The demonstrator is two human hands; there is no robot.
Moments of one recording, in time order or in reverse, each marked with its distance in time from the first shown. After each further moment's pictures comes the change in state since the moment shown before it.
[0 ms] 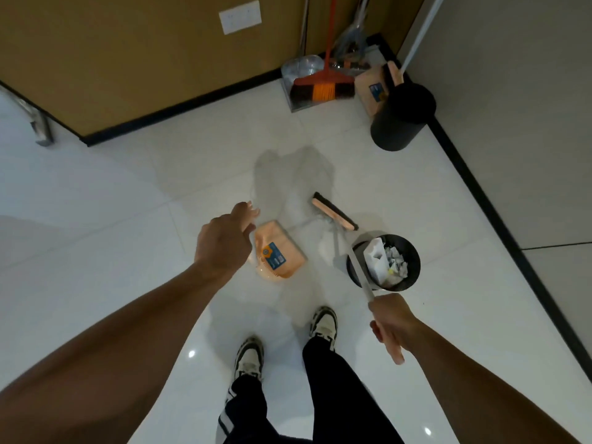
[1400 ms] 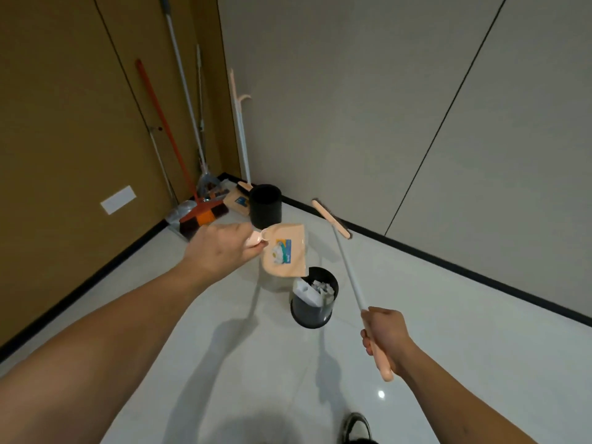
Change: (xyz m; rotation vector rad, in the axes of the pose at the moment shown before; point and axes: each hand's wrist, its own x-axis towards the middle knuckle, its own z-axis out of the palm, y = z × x) left_hand -0.093 0.141 -0.153 0.345 0.310 1.165; right_hand -0.192 0.223 0.007 0.821 0.331 -0.386
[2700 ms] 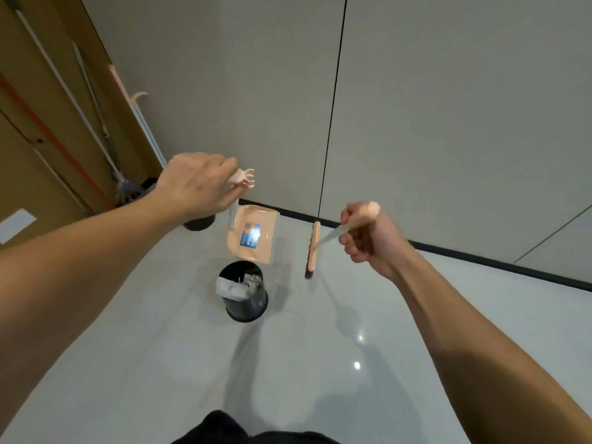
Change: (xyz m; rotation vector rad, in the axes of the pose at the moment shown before) left_hand 0.218 0.252 -0.044 0.180 0.194 0.271; right_hand 0.025 -0.115 -0.298 0.296 -0.257 -0.244
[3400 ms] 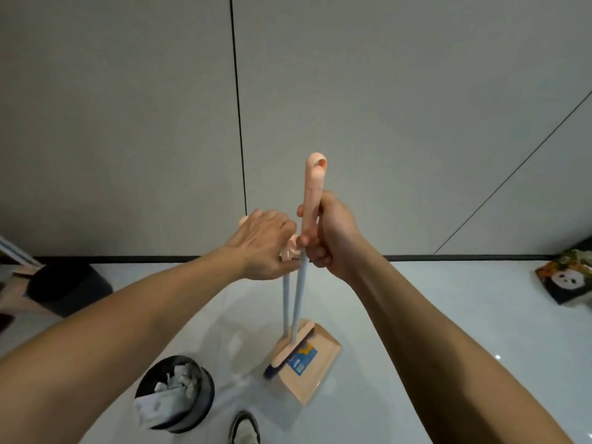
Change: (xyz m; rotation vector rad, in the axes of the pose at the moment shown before) left_hand 0.271 0.116 0.207 -0.523 -0.170 0.430; right_hand 0.197 -0.157 -0.024 0.042 0.357 -0.024
